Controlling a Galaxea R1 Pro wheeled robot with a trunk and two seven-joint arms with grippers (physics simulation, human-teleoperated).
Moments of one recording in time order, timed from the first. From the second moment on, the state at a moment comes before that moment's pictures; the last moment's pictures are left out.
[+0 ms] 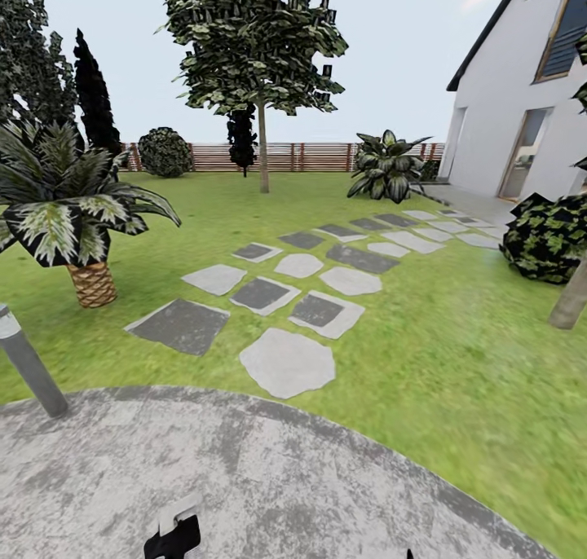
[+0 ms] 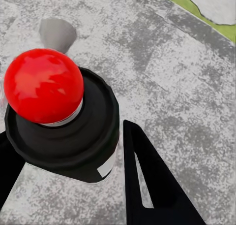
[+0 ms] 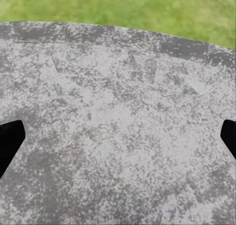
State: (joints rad) left arm -0.46 -0.03 -0.08 -0.12 0.41 -0.31 0.19; right arm -0.30 0.02 -0.33 -0.24 0.00 -0.33 -0.12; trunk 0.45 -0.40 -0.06
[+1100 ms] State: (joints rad) left arm -0.46 -0.04 -0.08 -0.12 0.41 -0.31 0.19; right arm -0.30 0.02 -0.33 -0.24 0.00 -0.33 -0.12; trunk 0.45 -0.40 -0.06
